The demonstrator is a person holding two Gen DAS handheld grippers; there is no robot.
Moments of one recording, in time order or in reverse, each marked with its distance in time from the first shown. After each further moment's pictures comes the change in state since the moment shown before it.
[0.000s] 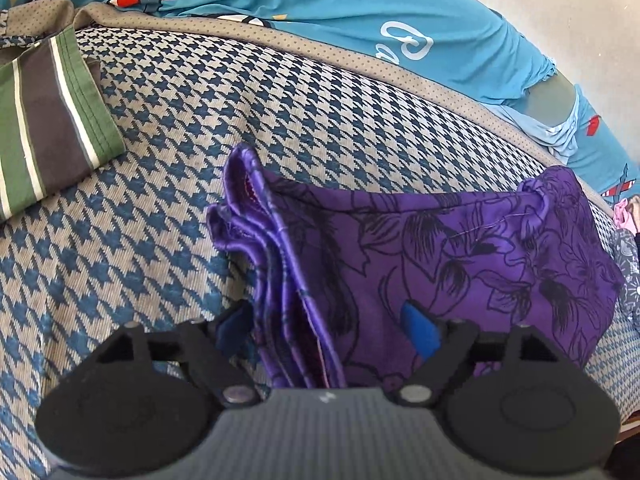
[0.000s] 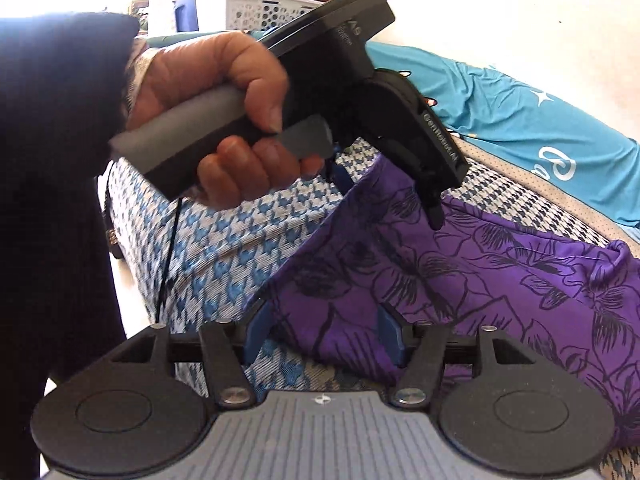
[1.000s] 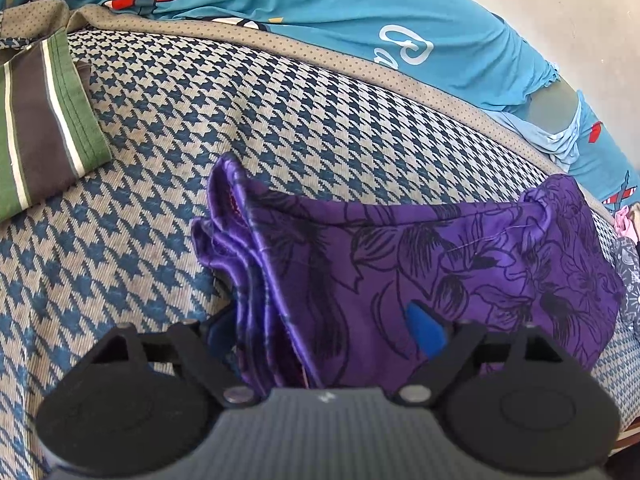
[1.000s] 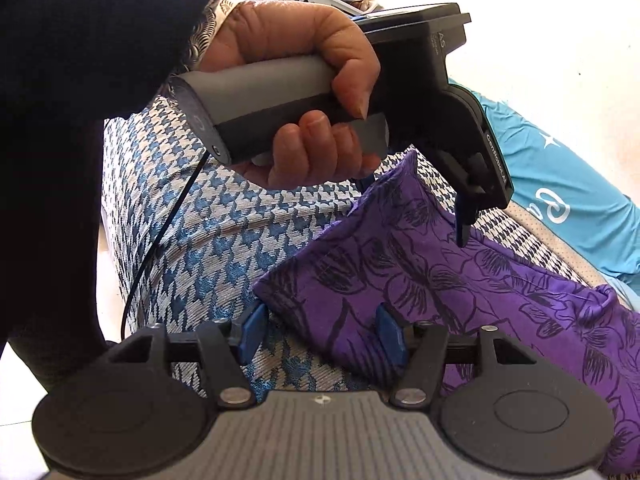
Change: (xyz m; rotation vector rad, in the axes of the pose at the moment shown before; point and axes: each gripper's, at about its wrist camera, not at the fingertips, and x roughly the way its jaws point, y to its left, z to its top) left arm 0.013 -0.004 0.003 0.008 -0.020 0.003; right arm 0.025 0.036 -0.011 -0.156 -0.029 -0.117
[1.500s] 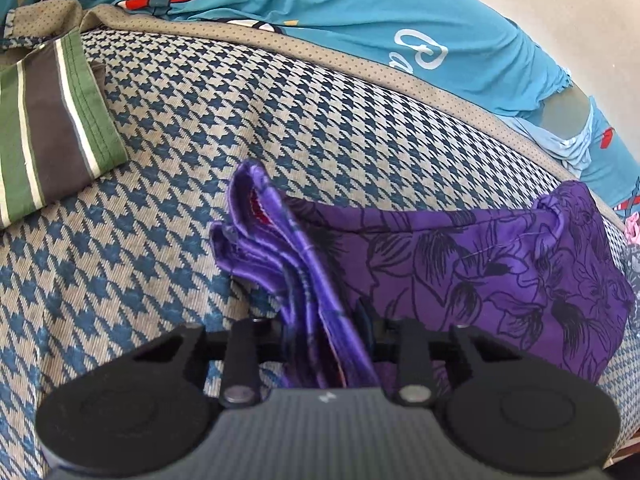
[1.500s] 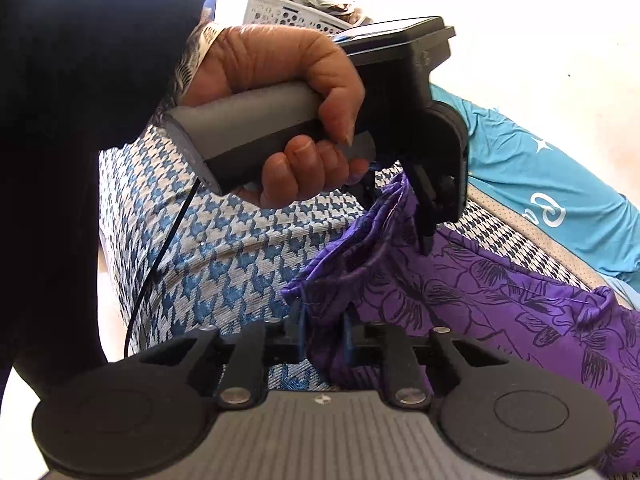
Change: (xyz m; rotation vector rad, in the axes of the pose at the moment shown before) left arm 0.000 0.009 0.002 -0.033 -0.002 0.026; right arm -0.002 -0.004 0.003 0.054 -0.036 0.003
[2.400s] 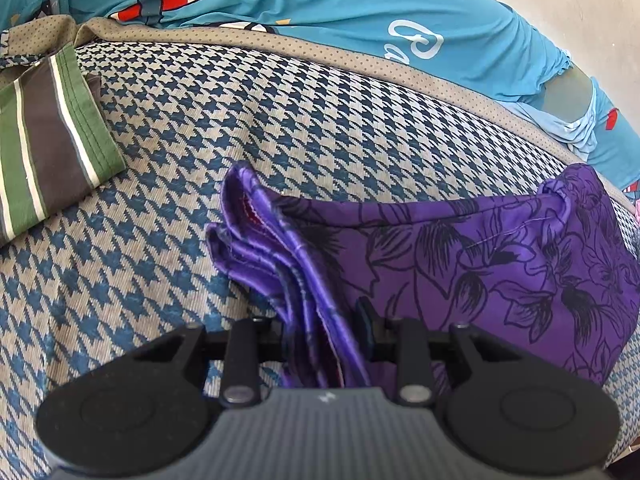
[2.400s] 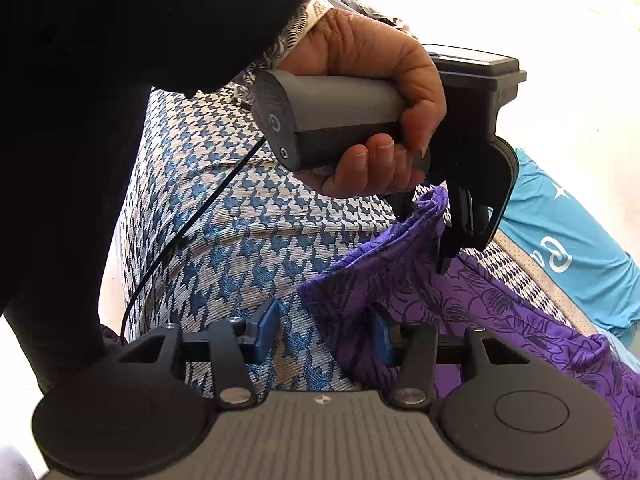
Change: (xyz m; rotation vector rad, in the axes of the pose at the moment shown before) left arm 0.002 -0.007 -0.006 0.062 0.003 0.049; right arm -0.003 0.029 -0.012 -0.218 -0.028 -0.024
